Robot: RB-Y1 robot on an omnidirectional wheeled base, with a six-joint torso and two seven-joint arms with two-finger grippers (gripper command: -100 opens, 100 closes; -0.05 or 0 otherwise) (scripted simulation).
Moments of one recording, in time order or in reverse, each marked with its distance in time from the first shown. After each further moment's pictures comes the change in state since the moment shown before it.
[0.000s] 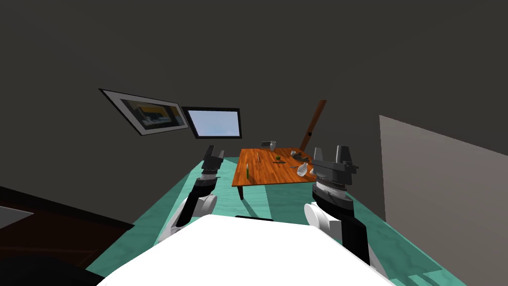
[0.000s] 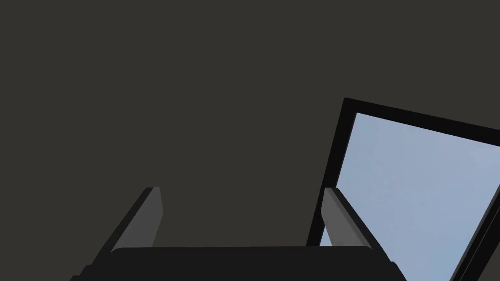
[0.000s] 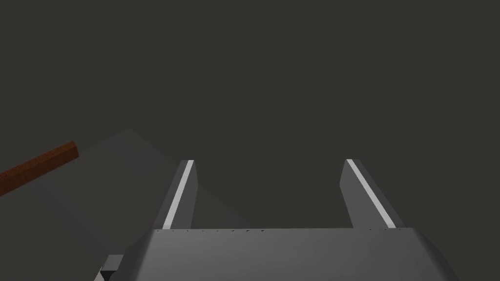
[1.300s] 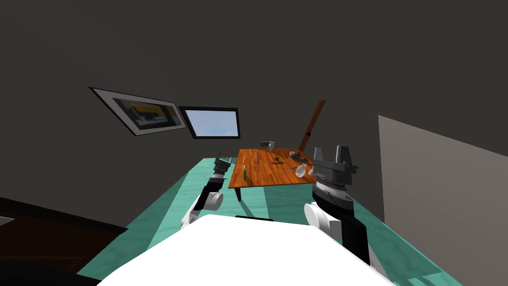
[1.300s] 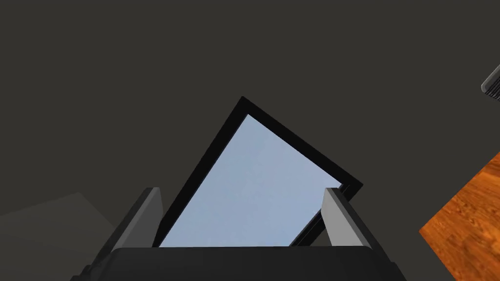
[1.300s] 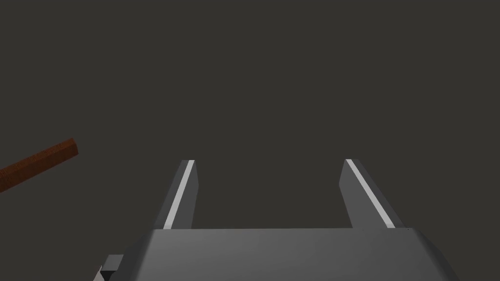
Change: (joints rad) left arm -0.121 0.050 -0.041 0.313 0.206 0.030 0.270; right arm 0.000 0.000 0.000 0.000 0.000 0.000 0.000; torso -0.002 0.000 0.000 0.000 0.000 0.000
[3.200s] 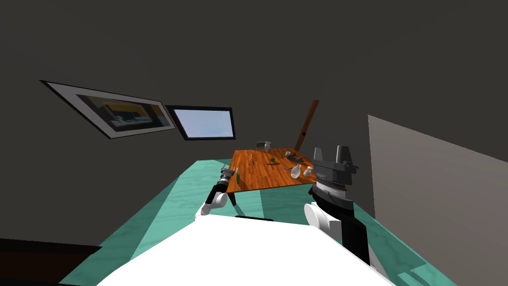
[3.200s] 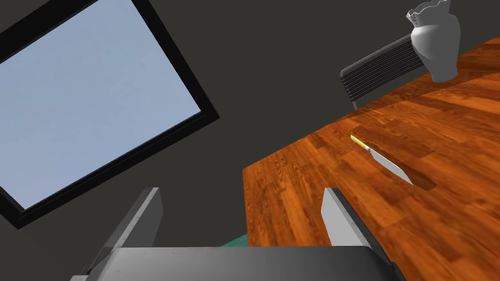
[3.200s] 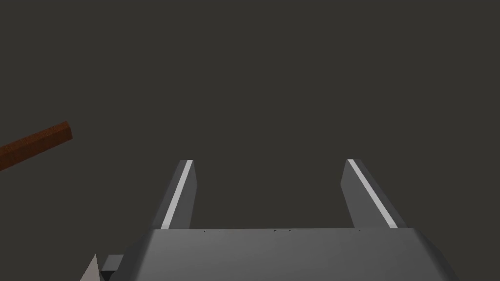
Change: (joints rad) left arm -0.144 -0.002 -0.011 0.443 0.268 0.081 0.286; right arm 0.000 0.000 0.000 0.000 0.000 0.000 0.000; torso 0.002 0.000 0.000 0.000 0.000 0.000
